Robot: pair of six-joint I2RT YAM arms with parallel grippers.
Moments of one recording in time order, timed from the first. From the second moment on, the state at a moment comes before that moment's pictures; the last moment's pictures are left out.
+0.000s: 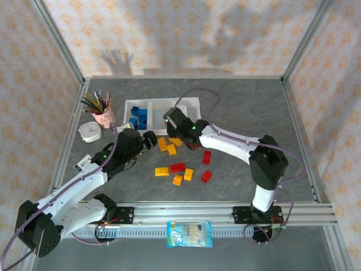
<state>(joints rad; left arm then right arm) -0.49 0.96 0.66 -0.42 -0.23 -0.90 0.88 1.81 1.42 -0.45 0.30 0.61</state>
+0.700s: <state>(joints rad) -0.34 1.01 0.71 -0.43 -0.20 -0.83 0.80 2.32 1.99 -0.49 0.28 0.46</state>
